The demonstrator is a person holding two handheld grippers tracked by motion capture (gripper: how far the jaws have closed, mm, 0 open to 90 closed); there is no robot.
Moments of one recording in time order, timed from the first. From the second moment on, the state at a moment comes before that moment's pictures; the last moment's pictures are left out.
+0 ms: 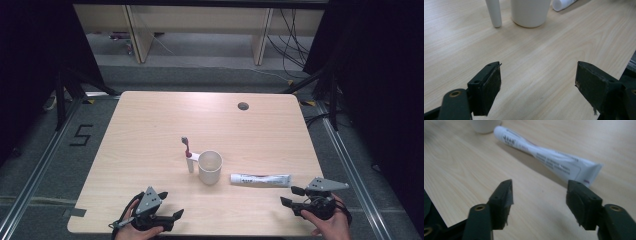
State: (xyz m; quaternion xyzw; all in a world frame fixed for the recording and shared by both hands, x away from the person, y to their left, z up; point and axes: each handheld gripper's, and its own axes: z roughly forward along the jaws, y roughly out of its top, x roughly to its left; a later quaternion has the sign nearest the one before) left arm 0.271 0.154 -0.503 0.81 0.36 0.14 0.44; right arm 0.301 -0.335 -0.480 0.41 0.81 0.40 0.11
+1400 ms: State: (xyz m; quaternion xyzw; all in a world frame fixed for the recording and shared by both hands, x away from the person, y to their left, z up) left arm 0.271 0.151 -0.507 0.81 0.36 0.14 0.44; right arm 0.396 -0.180 -0.490 0.36 0.85 0.35 0.13
